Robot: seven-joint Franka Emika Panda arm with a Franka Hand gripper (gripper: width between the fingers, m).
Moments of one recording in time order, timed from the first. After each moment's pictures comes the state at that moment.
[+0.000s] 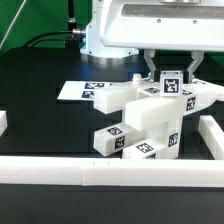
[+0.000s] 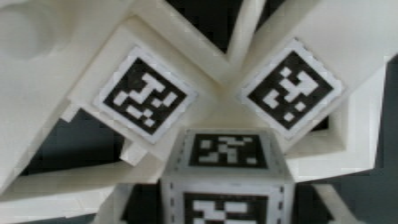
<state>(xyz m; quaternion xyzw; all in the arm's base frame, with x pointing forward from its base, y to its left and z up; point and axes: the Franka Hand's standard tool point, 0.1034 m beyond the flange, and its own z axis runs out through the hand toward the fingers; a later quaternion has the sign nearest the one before) 0.604 0.060 0.120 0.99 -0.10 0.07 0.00</state>
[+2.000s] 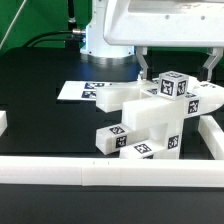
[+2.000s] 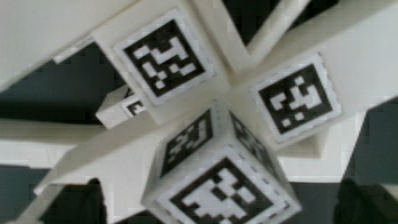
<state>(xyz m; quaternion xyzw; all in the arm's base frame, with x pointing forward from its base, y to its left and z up) 0.614 0.064 0.127 1.00 0.05 0.07 0.01</state>
